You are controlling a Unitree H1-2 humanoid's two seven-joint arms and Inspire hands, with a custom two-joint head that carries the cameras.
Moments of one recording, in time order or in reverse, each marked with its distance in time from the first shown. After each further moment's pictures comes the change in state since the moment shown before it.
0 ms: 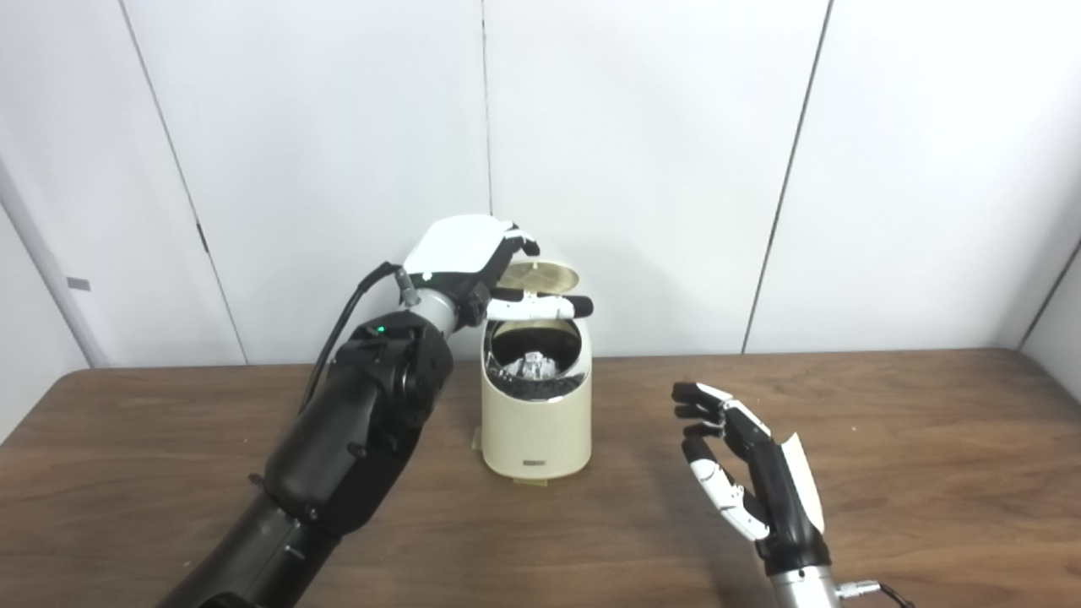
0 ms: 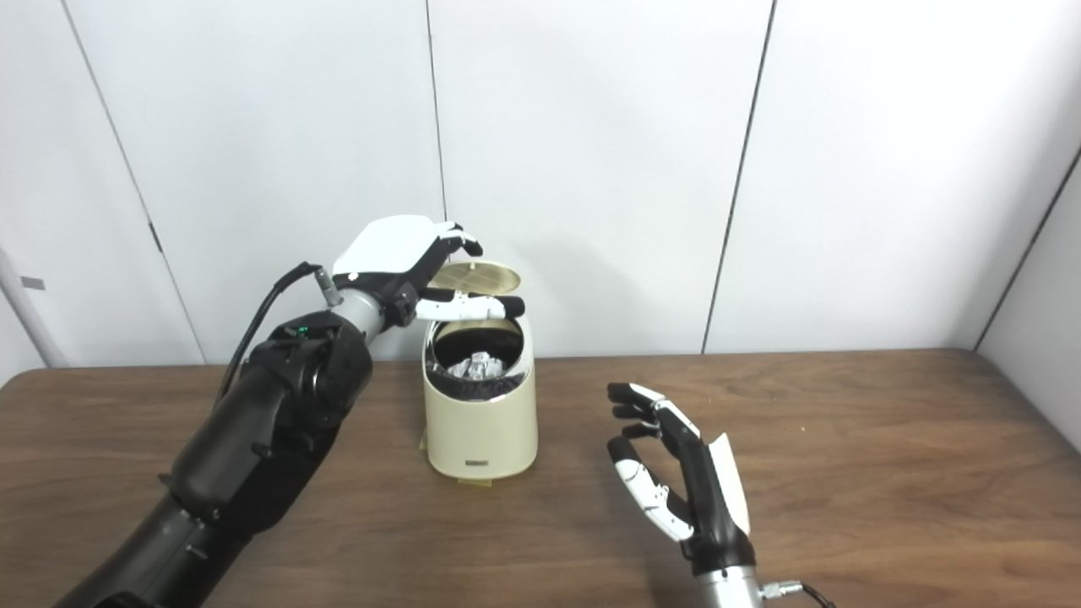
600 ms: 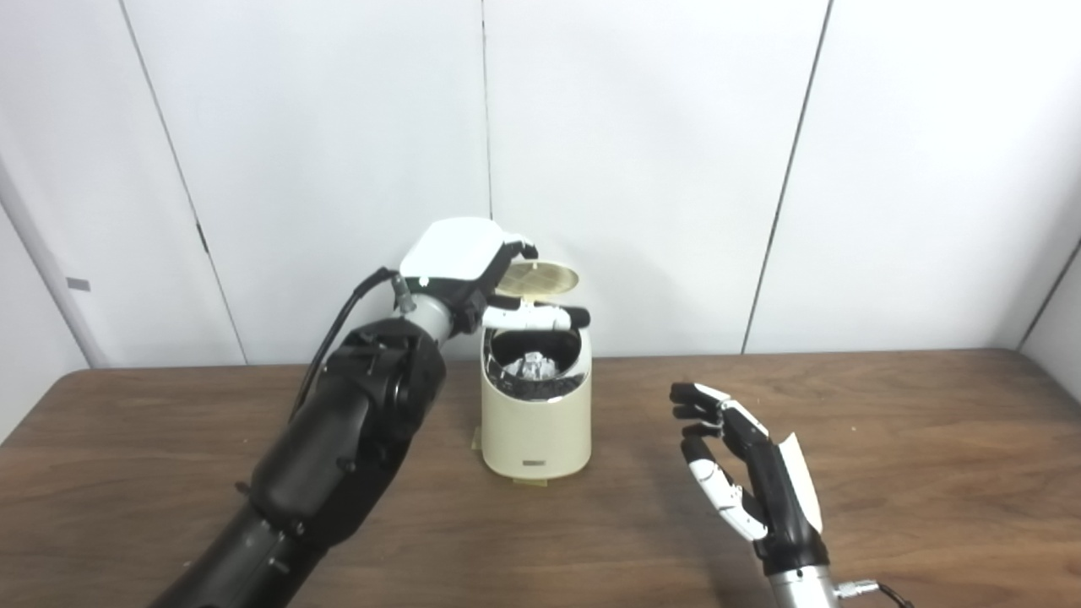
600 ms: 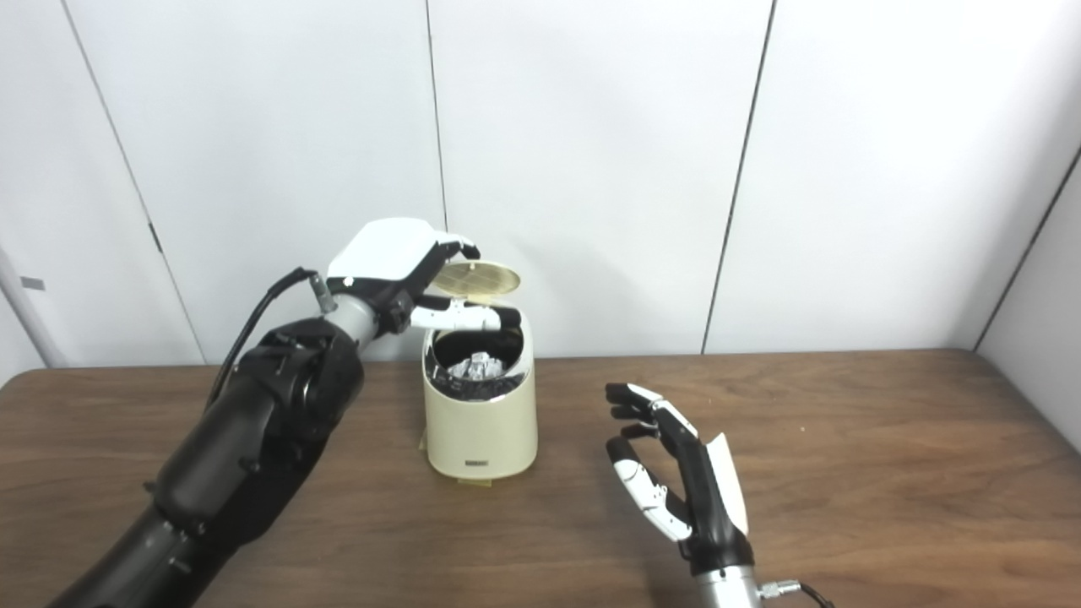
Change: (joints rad) left arm 0.047 0.041 -0.036 -0.080 0.041 -0.040 -0.019; right arm 0.000 0.002 0.002 -0.002 -0.015 0.003 -0.002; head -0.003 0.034
